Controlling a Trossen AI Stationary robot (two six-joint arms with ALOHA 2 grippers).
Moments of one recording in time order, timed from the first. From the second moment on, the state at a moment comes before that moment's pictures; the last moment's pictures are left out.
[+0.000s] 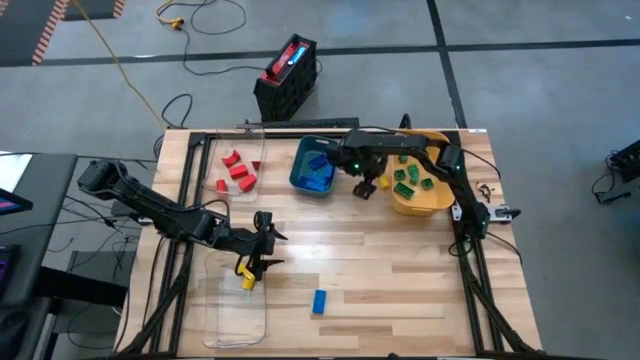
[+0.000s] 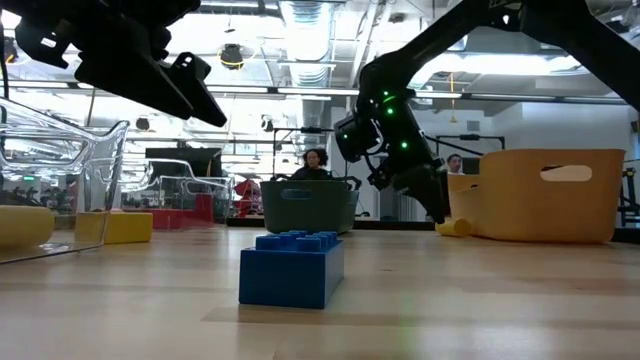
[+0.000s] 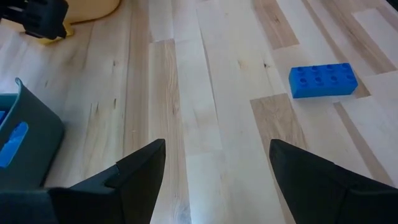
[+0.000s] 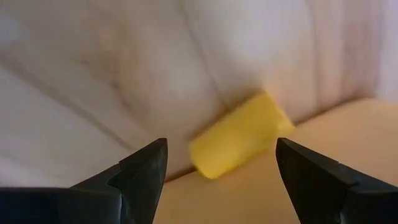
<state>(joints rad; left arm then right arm) -0.37 1.23 0.66 -0.07 -0.32 -0.01 -0.44 2.18 1.66 -1.42 0.23 0.12</state>
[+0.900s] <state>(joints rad) -0.38 1.23 0.66 -0.08 -0.33 0.00 -0.32 2.25 1.68 -1.36 0.19 0.07</state>
